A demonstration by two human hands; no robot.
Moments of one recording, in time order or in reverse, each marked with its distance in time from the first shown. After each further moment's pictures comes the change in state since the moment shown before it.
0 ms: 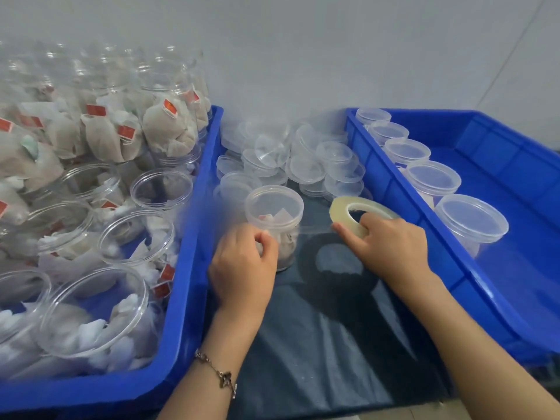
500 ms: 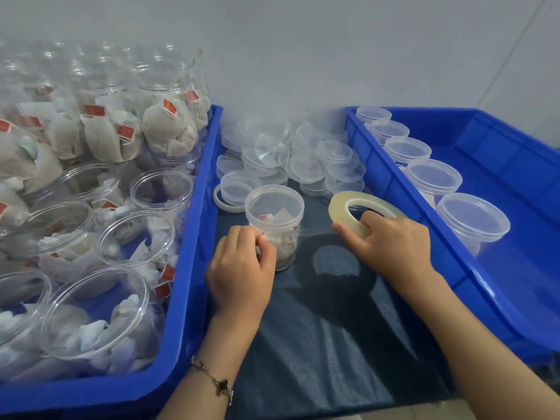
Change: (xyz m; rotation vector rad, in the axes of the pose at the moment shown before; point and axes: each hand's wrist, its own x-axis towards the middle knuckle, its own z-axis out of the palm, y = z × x) left_hand -0.004 -0.009 0.000 -0.002 0.059 0.139; right_hand -0.001 -0.003 -0.006 0.076 0.124 -0.067
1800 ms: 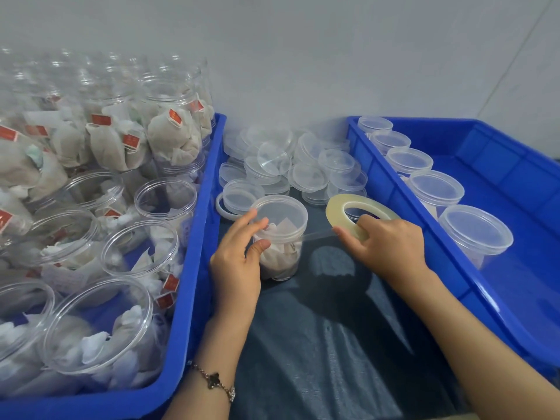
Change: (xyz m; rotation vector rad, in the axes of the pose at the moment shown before) left_hand 0.015 -0.013 0.011 -0.506 -0.007 -0.125; right_hand 0.016 0.004 0.014 -0.025 0.144 -0.135
